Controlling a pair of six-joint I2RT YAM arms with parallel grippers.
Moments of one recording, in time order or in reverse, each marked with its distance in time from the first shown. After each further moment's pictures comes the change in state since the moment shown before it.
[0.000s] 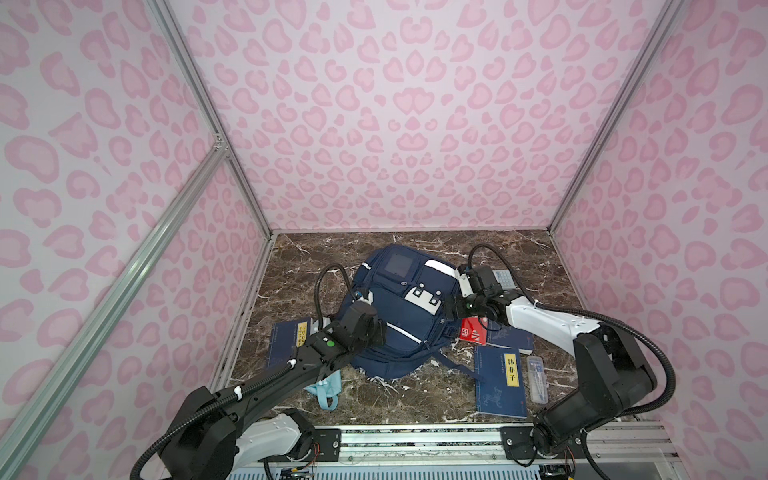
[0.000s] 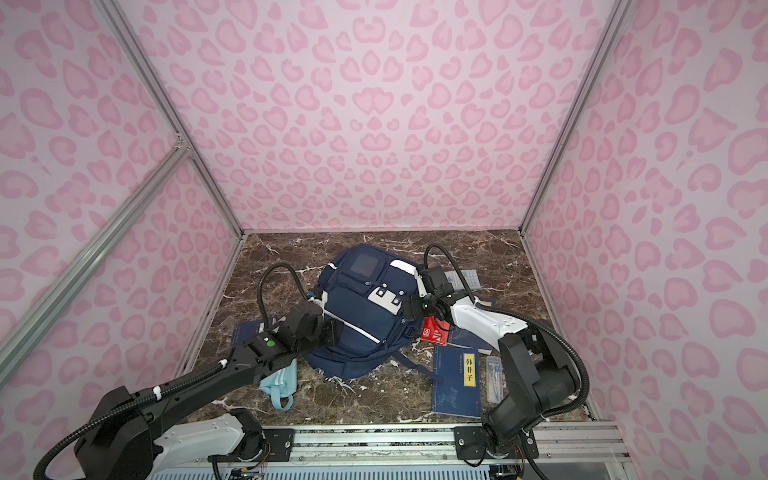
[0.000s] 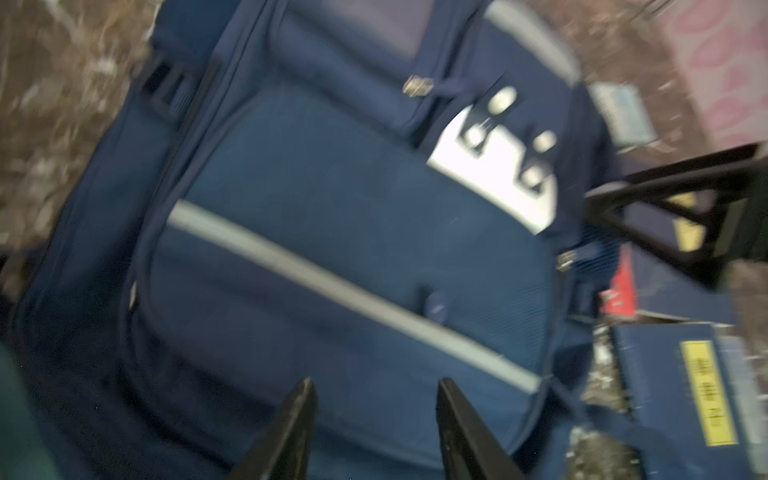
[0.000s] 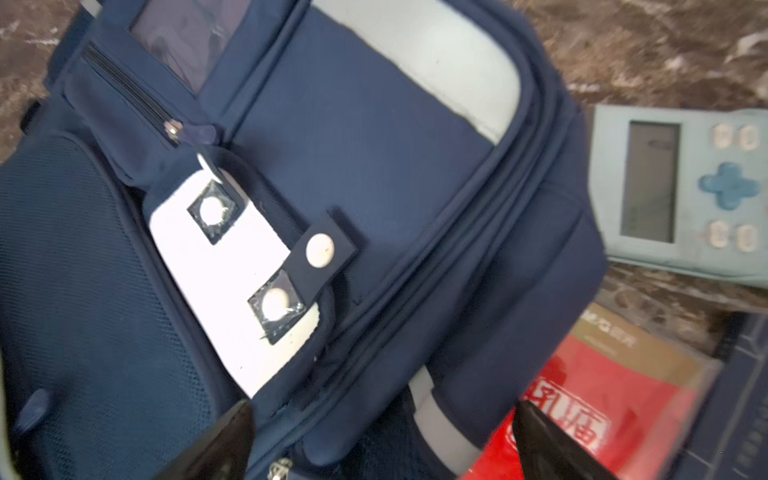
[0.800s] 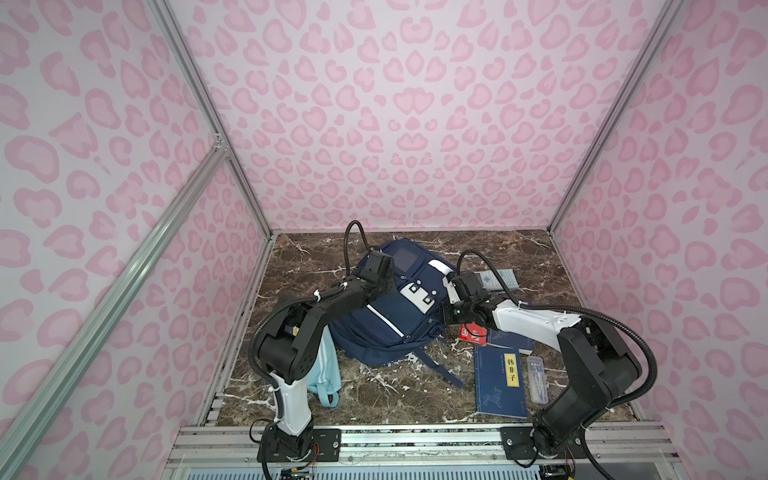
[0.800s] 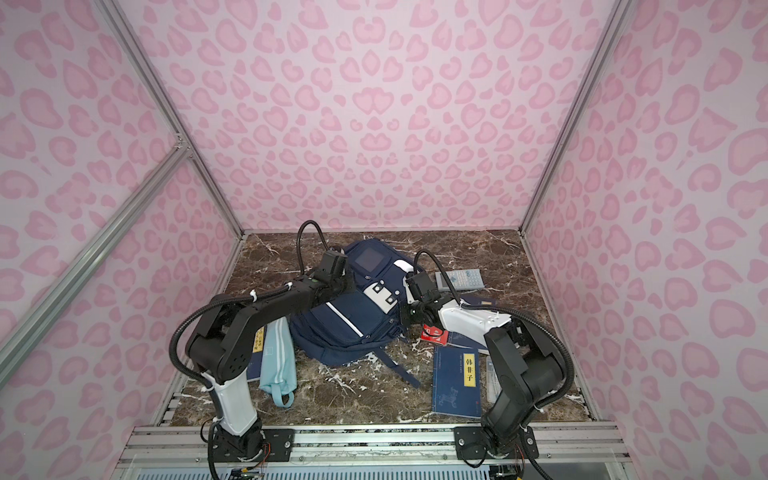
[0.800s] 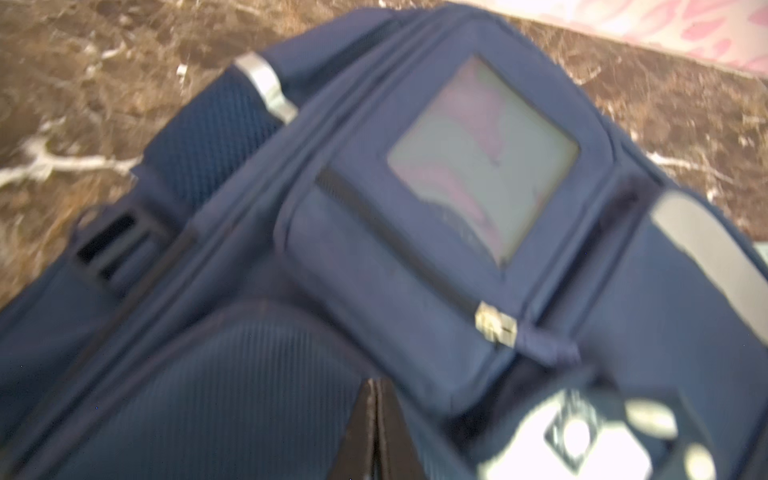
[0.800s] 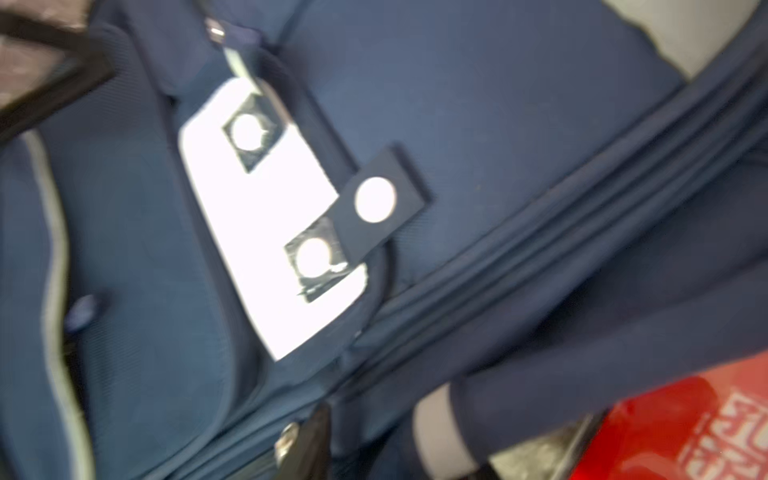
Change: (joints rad) left arm 0.219 0.780 0.708 0.111 0.055 0.120; right arm 0.089 0.001 -0.016 0.048 -0.052 0.124
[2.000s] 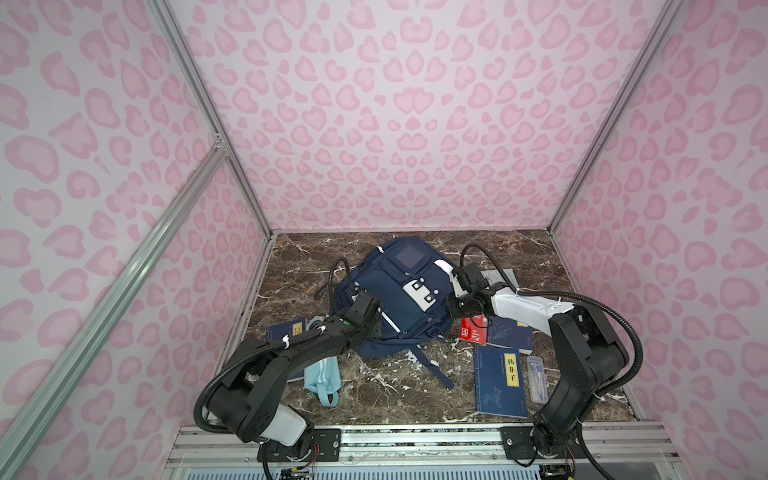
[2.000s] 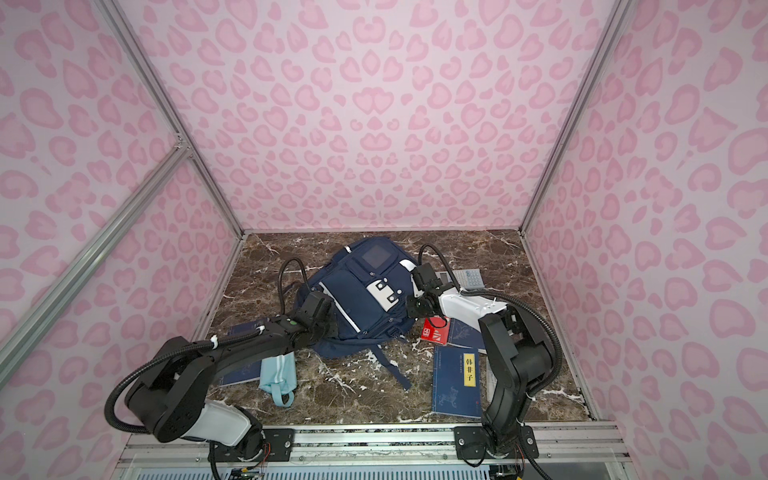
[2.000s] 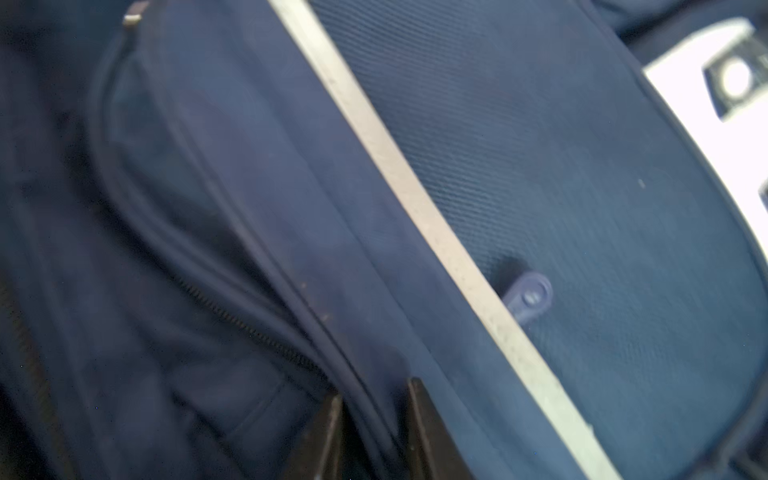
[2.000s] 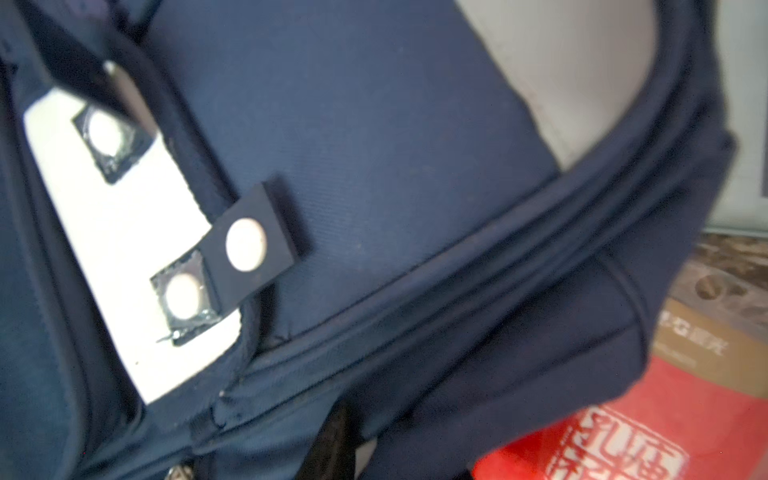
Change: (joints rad) left arm -0.089 -0.395 -0.514 -0.041 -0.098 -0.103; right arm -0.082 0.130 0.114 -0.140 0.057 -0.085
